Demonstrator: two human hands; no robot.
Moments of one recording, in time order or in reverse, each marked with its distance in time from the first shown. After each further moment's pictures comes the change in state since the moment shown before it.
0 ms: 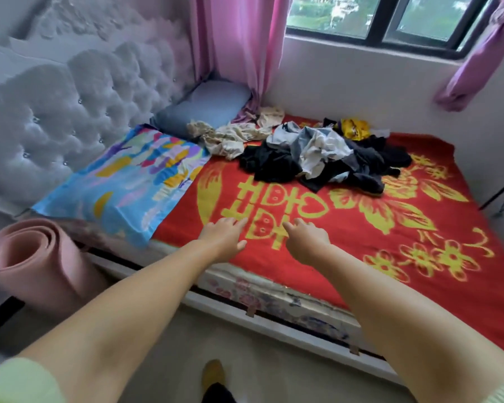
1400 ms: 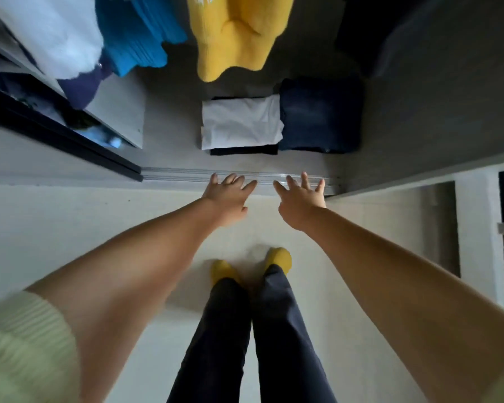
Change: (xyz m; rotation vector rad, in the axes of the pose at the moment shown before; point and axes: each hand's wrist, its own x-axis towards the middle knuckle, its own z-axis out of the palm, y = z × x) left_hand -0.606 -0.380 0.502 -0.549 -0.321 -1.008; right_hand -0.210 -0.789 0.339 -0.664 -0.342 -1.195
